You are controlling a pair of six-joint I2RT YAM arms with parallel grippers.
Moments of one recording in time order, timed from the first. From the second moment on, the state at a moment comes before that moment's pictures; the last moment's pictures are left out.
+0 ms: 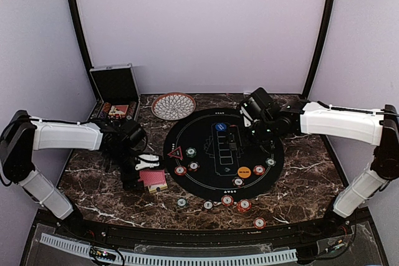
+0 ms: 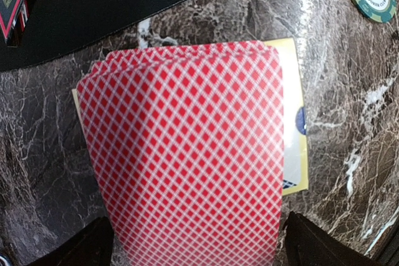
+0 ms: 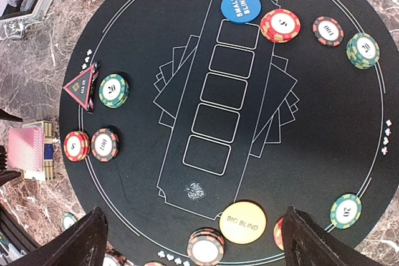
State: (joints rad) left arm -0.64 1.52 0.85 -0.70 0.11 0.71; right arm 0.83 1.53 1.17 -0.59 0.10 0.53
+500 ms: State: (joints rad) left arm -0.64 1.56 0.87 -0.66 0.10 0.71; right arm 0.84 1.53 1.17 -0.59 0.09 0.53
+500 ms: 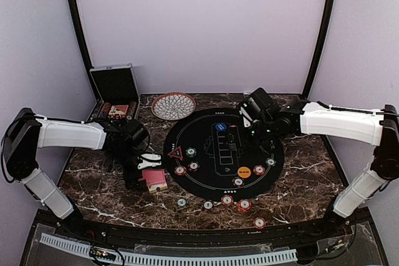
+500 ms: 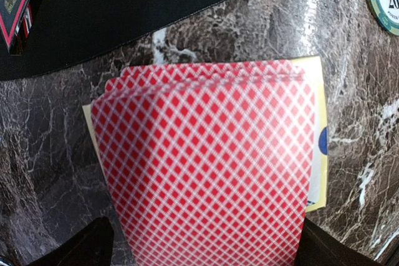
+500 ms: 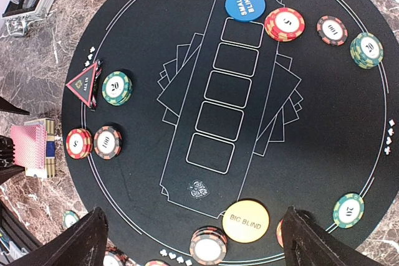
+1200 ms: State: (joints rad) left arm -0.62 1.61 0.87 -0.66 0.13 0.73; right arm 0.84 1.53 1.17 -0.59 0.09 0.52
